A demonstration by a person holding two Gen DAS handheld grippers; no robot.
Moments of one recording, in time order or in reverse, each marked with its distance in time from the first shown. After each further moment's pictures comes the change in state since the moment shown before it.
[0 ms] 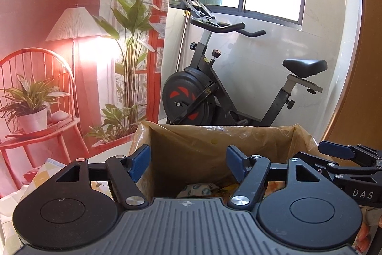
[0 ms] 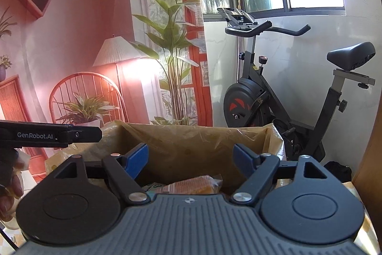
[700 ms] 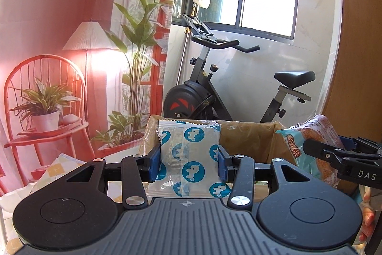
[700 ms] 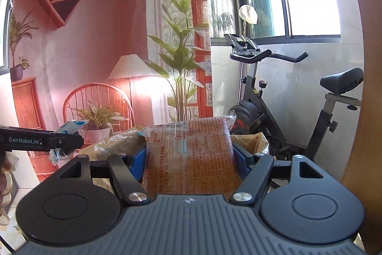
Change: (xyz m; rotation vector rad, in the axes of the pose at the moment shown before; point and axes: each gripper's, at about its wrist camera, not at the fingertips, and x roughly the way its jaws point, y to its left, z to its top) left arm -0.070 -0.009 -0.026 -0.005 -0.080 -0.005; right arm -0.063 0.017 -0.007 -0.037 -0.088 0.009
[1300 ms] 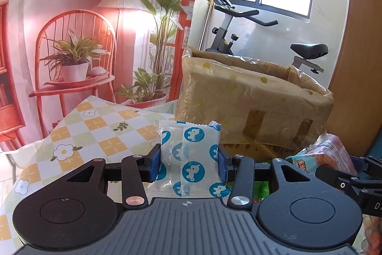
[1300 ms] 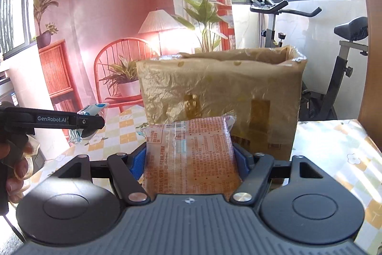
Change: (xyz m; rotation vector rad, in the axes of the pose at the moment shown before) left arm -0.078 0.033 -0.112 -0.064 0.102 0.083; right arm -0.082 0.060 -0.110 0.016 0.123 0.080
